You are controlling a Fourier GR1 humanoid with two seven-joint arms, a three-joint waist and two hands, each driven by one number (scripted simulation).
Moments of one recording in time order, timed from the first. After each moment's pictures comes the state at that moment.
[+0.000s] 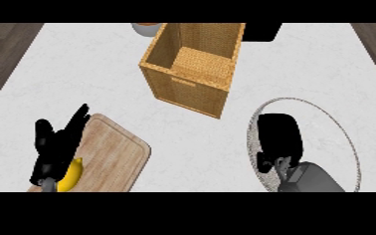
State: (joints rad) left arm 0.04 0.40 -0.18 -1.48 0.26 0.18 0.25; right arm -0.27 -0.35 0.58 -1.62 1.01 0.47 0.85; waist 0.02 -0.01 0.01
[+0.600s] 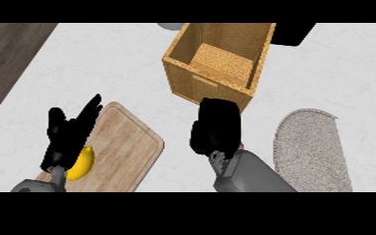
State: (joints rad) left arm -0.04 0.39 -0.21 -1.49 0.24 0.14 0.29; right arm -0.50 -0.03 0.66 -1.51 1.01 0.25 1.06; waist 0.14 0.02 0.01
